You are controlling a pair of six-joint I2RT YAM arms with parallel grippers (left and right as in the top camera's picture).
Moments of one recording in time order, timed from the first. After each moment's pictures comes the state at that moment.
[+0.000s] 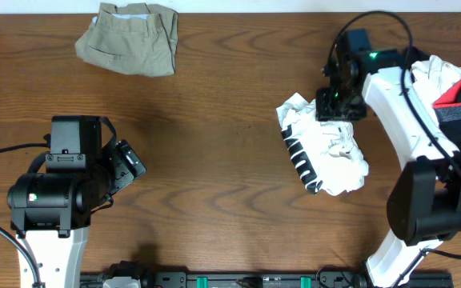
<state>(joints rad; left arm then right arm) -0.02 1.04 1.26 -1.39 -0.11 -0.61 0.16 1.91 1.56 -1.10 -0.11 0.15</state>
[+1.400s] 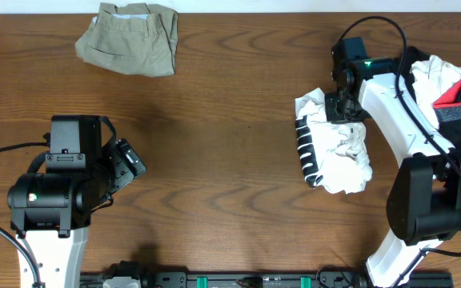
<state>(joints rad) -0.02 1.04 1.26 -1.38 -0.11 -0.61 0.16 1.91 1.51 -1.03 0.21 0.15</state>
